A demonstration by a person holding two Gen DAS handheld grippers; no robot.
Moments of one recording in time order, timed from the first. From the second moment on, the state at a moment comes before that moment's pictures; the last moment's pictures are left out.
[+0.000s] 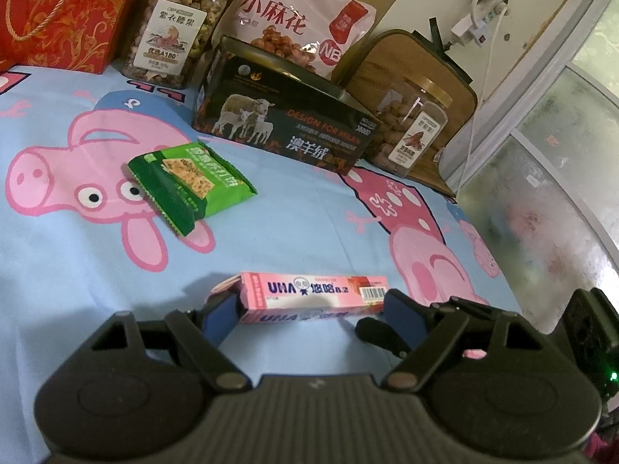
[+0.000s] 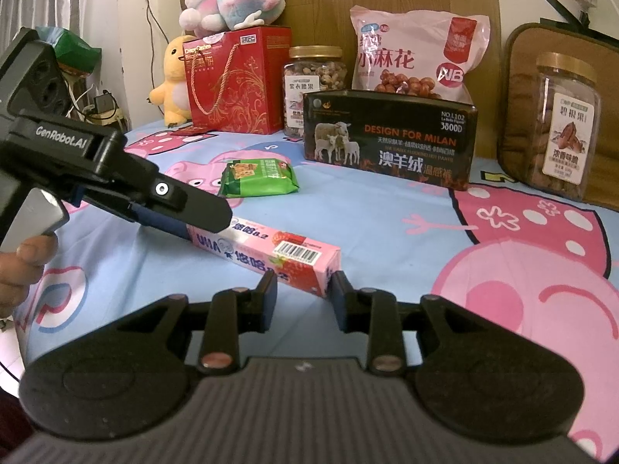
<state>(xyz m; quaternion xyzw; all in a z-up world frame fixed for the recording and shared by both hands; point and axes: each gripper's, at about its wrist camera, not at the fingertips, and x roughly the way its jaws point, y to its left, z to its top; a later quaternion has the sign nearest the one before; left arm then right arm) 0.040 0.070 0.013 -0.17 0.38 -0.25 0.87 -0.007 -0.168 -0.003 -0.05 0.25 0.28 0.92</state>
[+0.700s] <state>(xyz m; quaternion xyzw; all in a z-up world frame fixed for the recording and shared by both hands) 0.042 0.067 0.013 -0.17 0.38 -0.26 0.87 -0.007 -0.168 -0.002 -0.05 0.25 0.28 0.92</state>
